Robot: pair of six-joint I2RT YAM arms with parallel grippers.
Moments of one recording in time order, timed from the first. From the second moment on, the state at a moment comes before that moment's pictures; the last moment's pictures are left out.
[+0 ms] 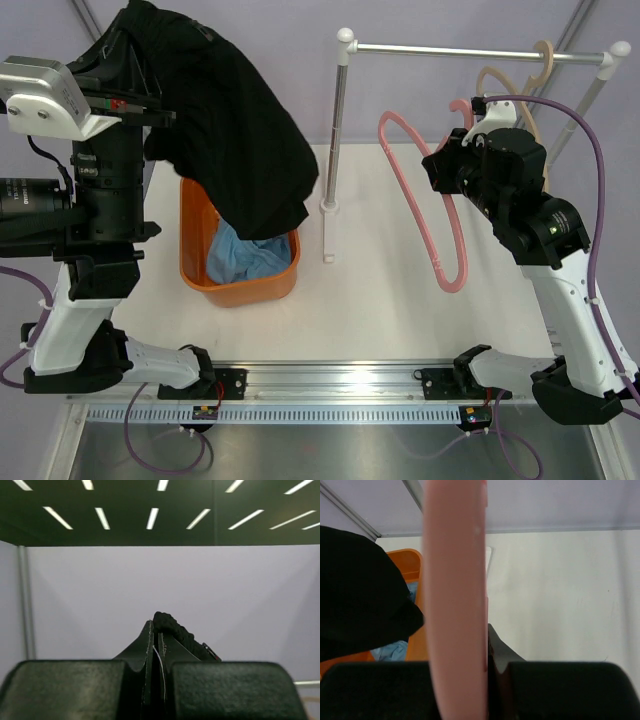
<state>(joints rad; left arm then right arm) -1.17 1.26 2.09 0.22 -0.61 0.84 0.48 1.19 1.73 -0.81 0.19 0.33</state>
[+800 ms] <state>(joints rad) -0.17 1.30 1.24 -0.30 -0.13 -0.52 0.48 1.16 1.69 -0.85 0.16 0.31</state>
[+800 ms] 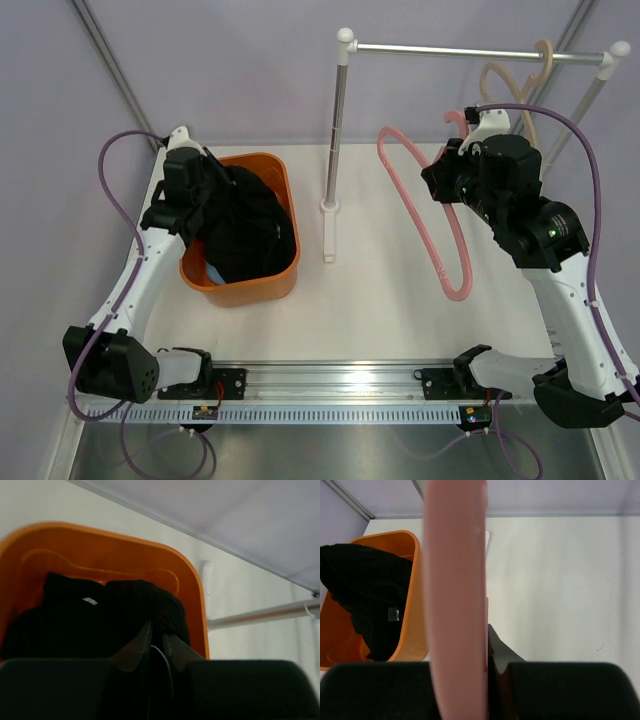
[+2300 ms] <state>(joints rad) -0.18 0.59 0.90 -0.61 0.19 -0.31 0.29 1.95 2.54 -0.84 0.04 0.11</state>
